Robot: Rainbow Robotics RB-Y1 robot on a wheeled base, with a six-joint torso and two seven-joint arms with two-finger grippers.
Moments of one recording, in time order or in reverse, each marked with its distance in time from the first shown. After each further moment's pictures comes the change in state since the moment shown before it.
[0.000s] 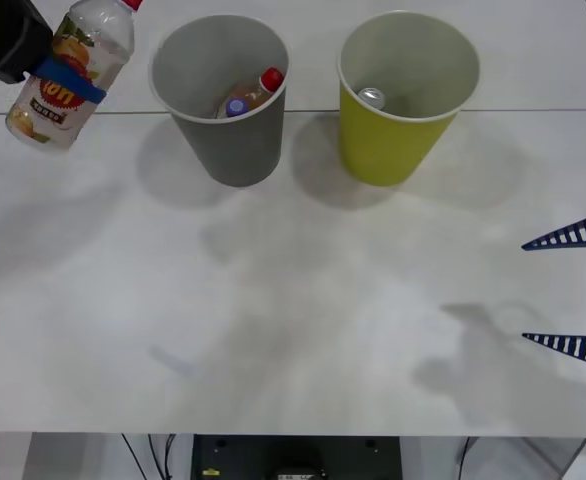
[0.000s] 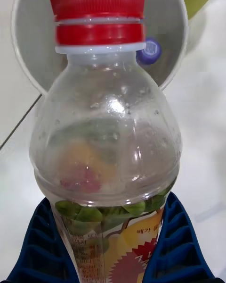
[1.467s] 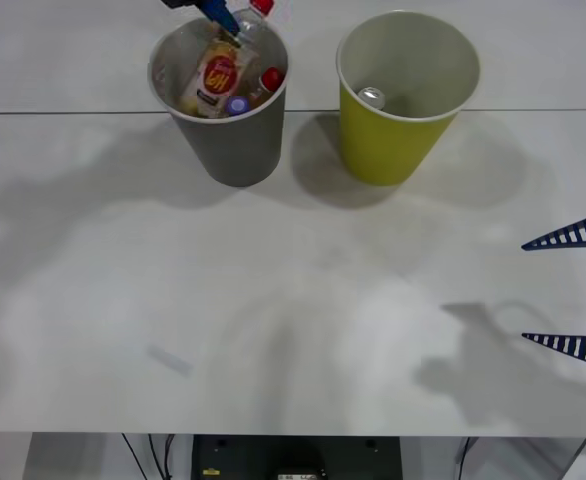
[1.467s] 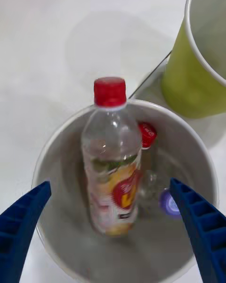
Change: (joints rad) right arm 0.000 0.000 0.000 0.000 0.000 0.000 0.000; left arm -0.321 -0.453 -0.067 0.488 -0.335 0.143 -0.001
